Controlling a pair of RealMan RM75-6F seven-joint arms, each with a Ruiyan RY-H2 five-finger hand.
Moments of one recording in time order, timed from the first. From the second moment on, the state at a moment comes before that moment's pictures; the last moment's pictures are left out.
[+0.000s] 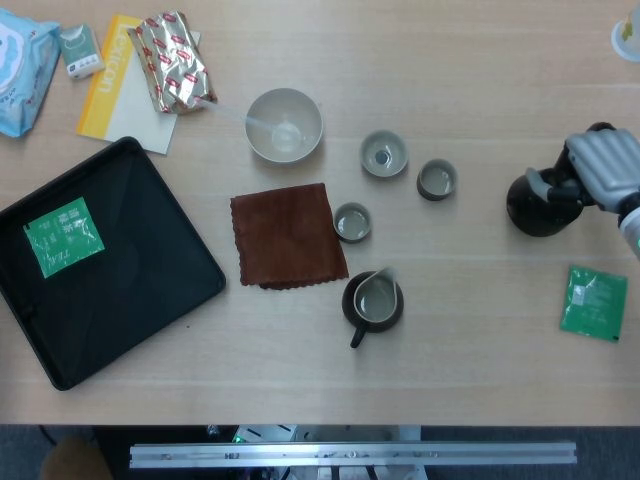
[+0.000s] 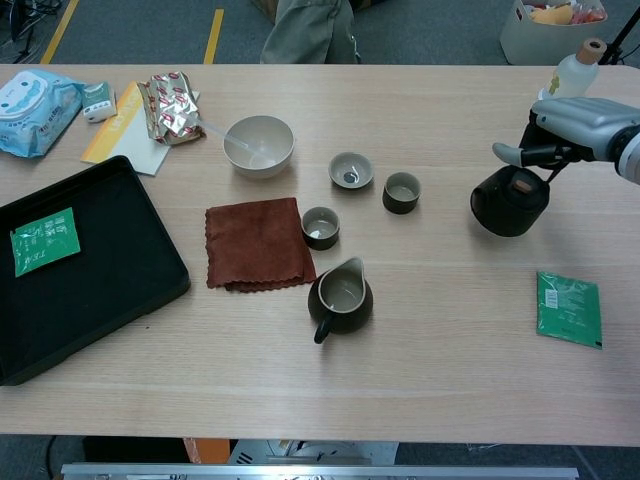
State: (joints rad) left arm -0.02 -1.18 -0.07 -1.52 1.40 1.50 -0.05; right arm 0.71 -1.21 0.04 -1.67 -0.81 0.85 -0.36
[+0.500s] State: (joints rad) left arm -0.01 -1.18 -0.07 -1.52 1.40 1.51 -0.05; right arm 0.78 -1.20 0.08 -1.68 -0.80 0.89 -0.44
